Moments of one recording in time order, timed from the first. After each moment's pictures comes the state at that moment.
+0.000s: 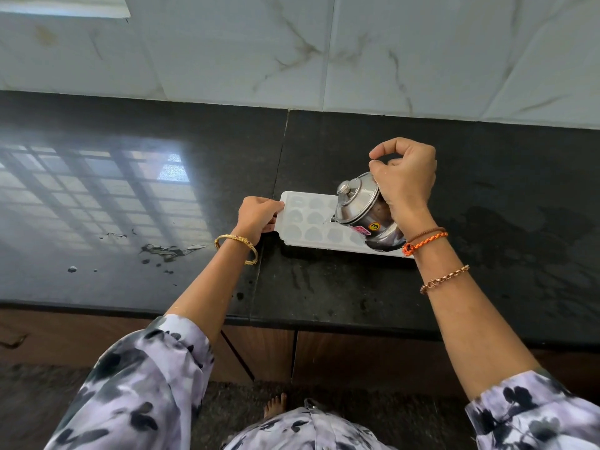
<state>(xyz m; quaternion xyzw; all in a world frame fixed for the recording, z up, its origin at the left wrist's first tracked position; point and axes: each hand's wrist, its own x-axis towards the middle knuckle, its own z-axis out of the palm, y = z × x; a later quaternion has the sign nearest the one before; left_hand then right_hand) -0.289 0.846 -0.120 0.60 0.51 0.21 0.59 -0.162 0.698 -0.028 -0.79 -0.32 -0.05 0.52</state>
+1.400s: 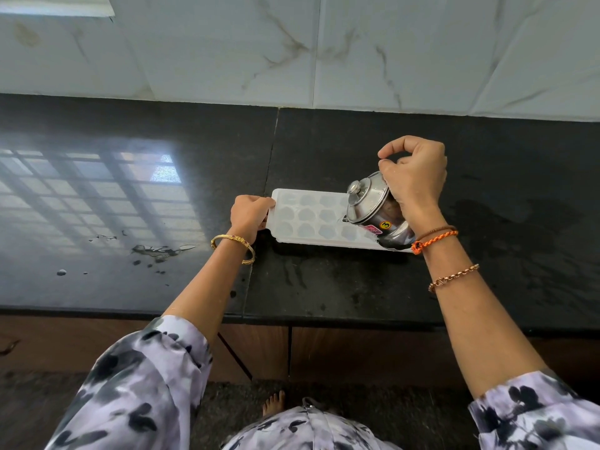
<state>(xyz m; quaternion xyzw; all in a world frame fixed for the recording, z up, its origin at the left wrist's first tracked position) -0.285 0.841 -0.122 0.60 0.52 0.25 0.55 -0.149 0.677 -0.027 -0.82 -0.30 -0.08 0.47</state>
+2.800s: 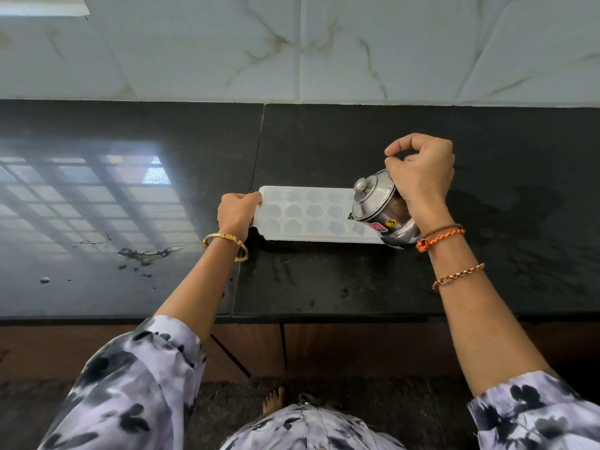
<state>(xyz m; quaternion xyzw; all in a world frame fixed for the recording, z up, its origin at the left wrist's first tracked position) -0.280 0.842 -0.129 0.60 0.55 0.25 0.52 -0.134 0.654 -0.028 -0.83 -0.28 -0.08 0.48</state>
